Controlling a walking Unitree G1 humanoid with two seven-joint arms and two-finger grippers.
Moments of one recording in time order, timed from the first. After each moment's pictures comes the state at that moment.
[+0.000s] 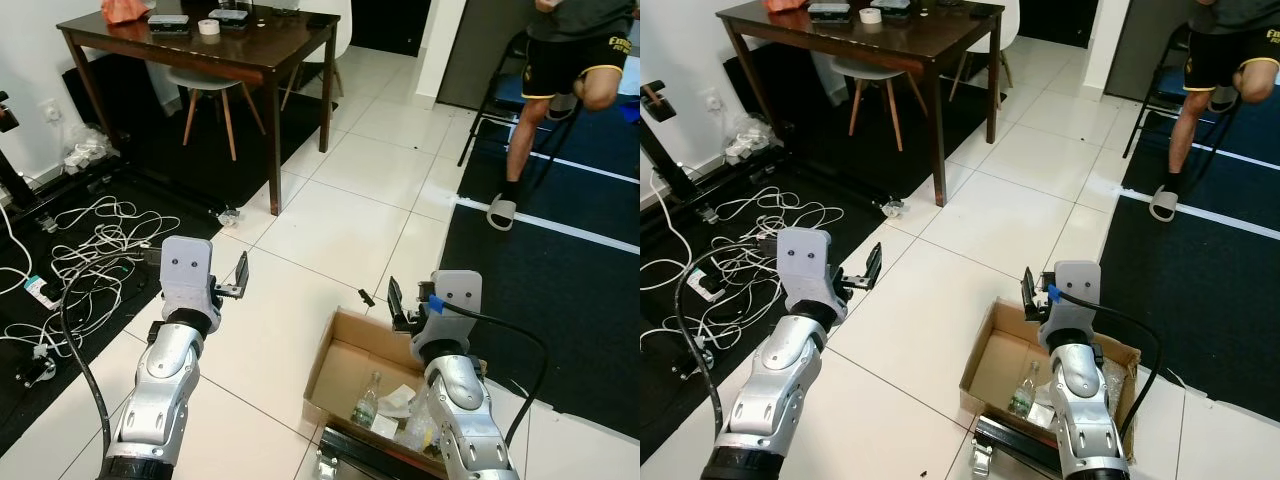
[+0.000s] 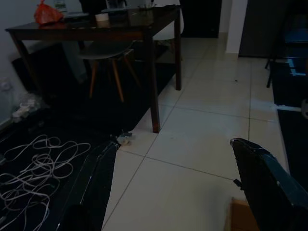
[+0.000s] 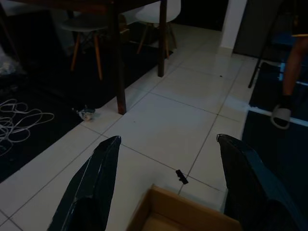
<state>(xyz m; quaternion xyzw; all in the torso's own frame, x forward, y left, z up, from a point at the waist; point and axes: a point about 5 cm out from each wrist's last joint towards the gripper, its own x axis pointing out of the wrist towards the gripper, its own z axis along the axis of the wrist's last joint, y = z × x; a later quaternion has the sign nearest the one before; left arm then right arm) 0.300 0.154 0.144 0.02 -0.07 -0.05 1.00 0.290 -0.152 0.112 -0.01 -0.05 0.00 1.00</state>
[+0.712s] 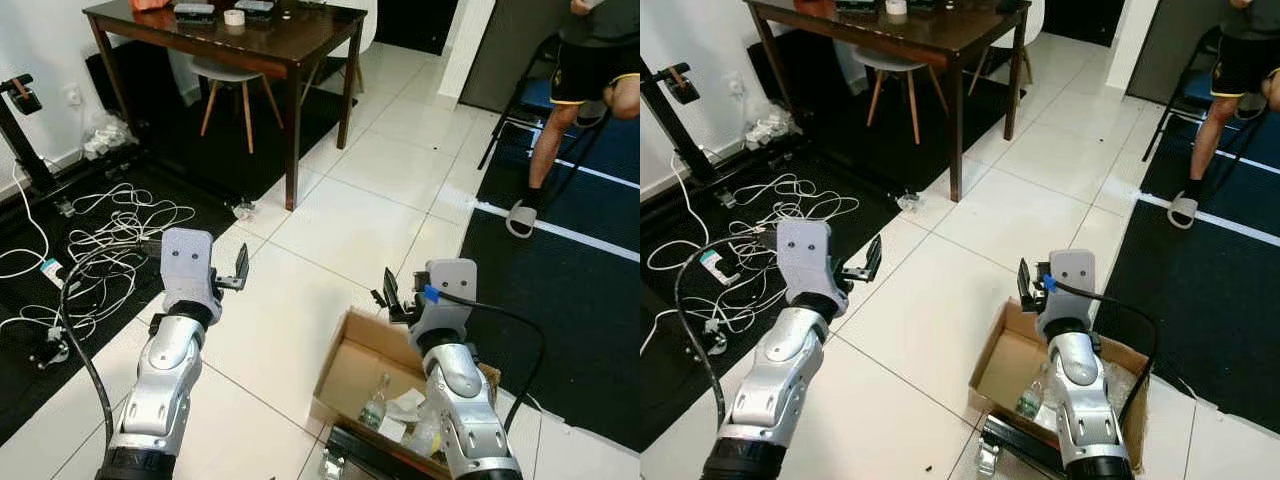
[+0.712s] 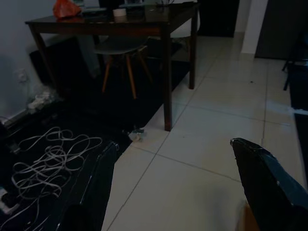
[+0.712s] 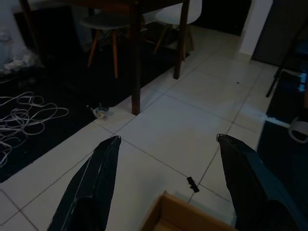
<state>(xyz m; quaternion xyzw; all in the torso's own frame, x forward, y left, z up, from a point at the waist) 0.306 0.152 0.151 0.02 -0.08 -0.05 1.00 0.298 -0.152 0.122 -0.02 -0.06 0.01 1.00</state>
